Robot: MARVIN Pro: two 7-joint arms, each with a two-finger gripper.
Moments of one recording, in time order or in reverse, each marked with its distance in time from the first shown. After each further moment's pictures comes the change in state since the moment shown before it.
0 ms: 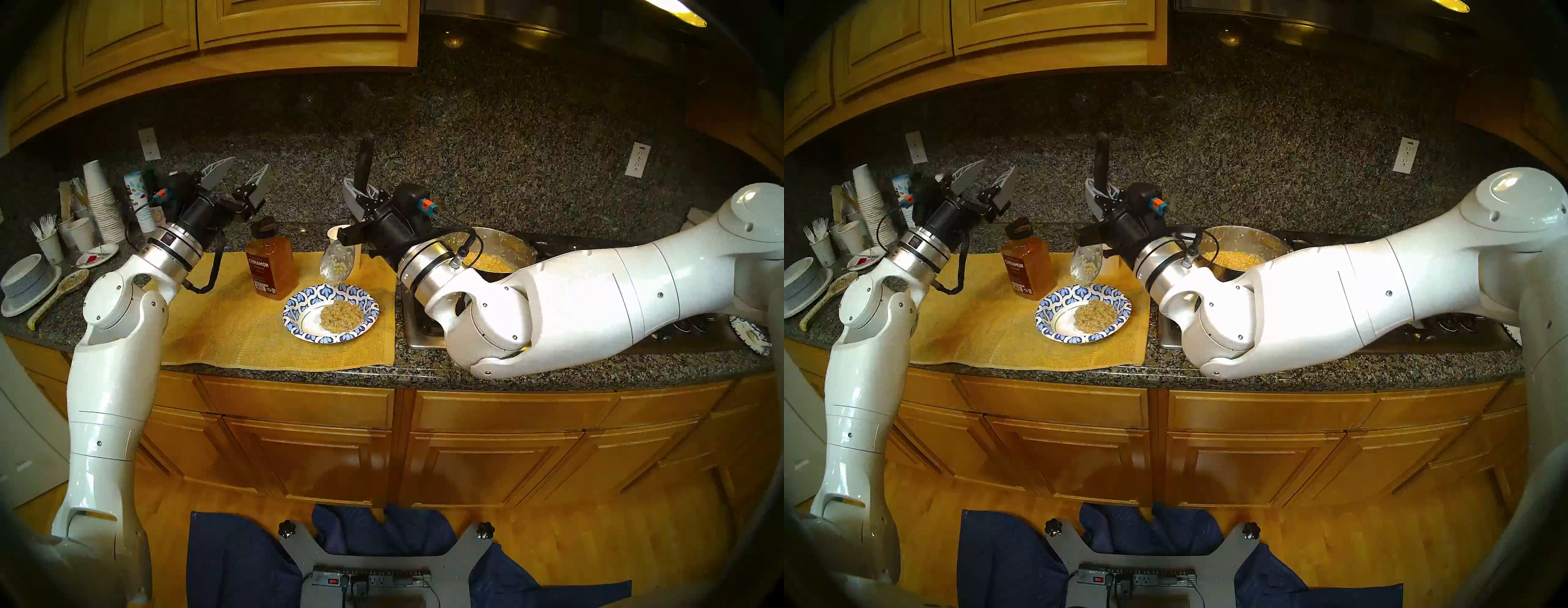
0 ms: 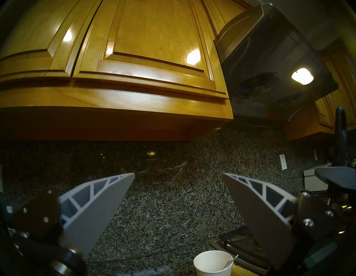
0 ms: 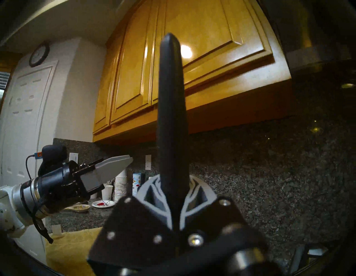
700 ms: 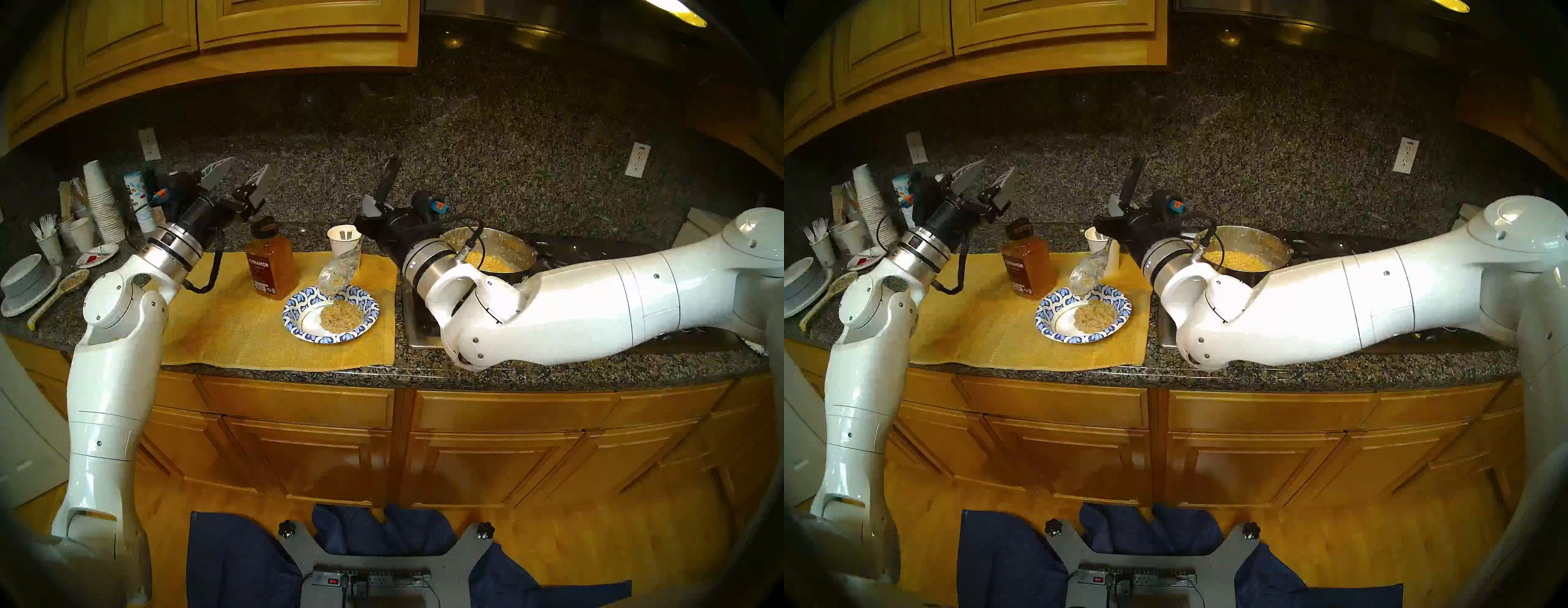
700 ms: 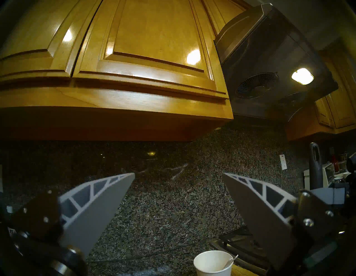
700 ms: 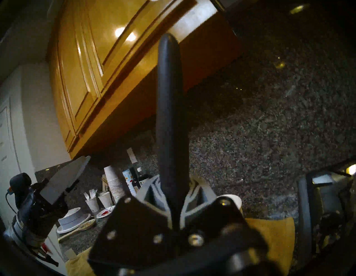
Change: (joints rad) left arm 0.000 0.000 0.000 0.000 0.000 0.000 0.000; right arm -0.100 0.056 0.141 0.024 0.590 0.050 0.330
